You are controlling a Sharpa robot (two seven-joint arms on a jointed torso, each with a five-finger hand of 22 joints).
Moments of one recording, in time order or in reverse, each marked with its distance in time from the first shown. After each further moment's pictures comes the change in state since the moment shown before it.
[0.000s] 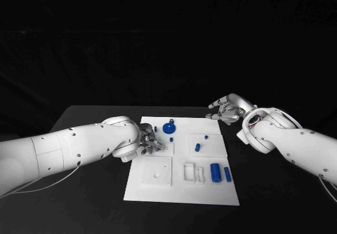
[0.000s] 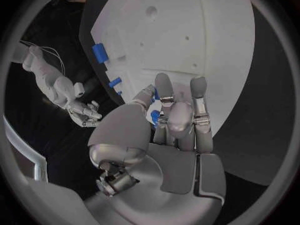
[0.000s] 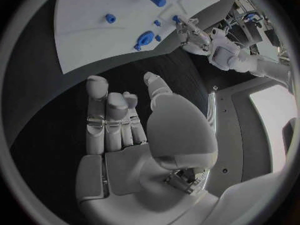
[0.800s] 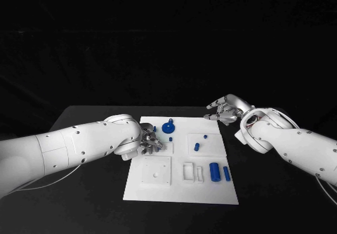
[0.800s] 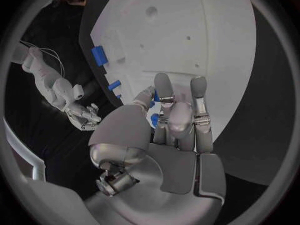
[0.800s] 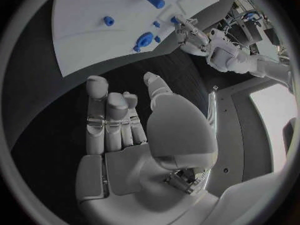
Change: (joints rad) left arm 0.002 0.038 0.003 -0.053 0.002 0.064 0.000; left_hand -0.003 0.014 0.003 0.009 0.020 0.022 0.003 0.008 0.013 0.014 0.014 0.000 0.000 -0.002 -0.002 0.000 -0.006 -0.001 0.000 0.000 -0.004 0.001; right arm -0.004 0.008 0.000 -0.007 0.003 0.002 0.000; right_hand 0.000 0.000 0.000 0.000 0.007 0.000 0.000 0.000 0.000 0.000 0.000 0.000 -0.001 0.000 0.000 0.000 0.000 0.000 0.000 0.000 0.000 0.000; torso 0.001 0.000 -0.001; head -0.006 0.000
